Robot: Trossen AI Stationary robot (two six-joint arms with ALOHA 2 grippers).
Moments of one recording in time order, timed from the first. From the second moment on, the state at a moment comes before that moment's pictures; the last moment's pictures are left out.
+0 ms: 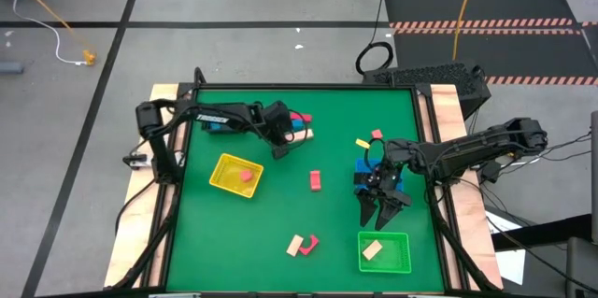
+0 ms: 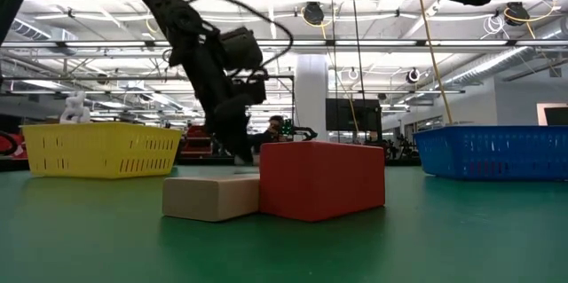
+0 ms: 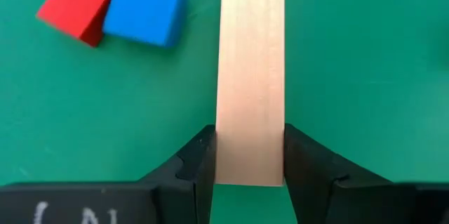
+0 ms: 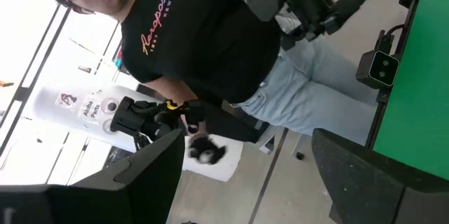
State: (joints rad) left arm 0.37 1.81 1.03 -0.28 0.10 0.01; right arm 0.10 1.18 0.58 0.52 -1.07 1.06
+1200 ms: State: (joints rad) left arm -0.07 1.62 1.03 -0.03 -0.06 -0.68; right arm 0.10 1.18 0.58 0.53 -0.79 1.26
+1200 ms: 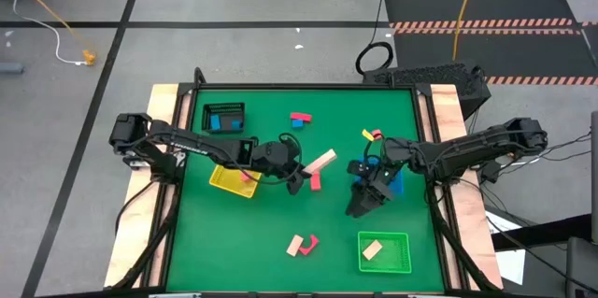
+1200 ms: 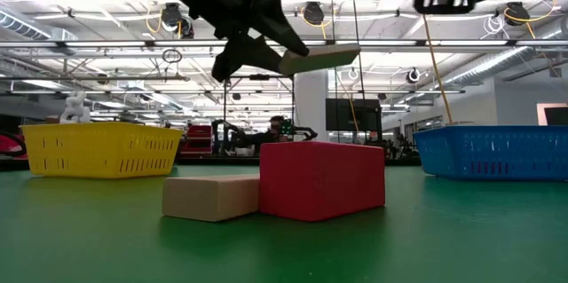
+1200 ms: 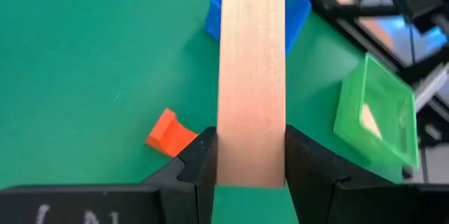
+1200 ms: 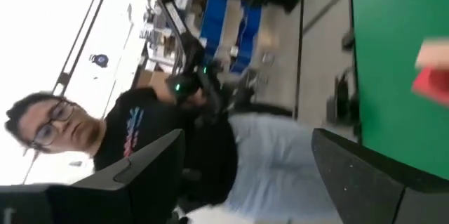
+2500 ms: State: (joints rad) left arm -0.16 1.62 1.03 0.00 -0.32 -0.80; right arm 0.10 1.18 0.58 0.61 0.11 1.30
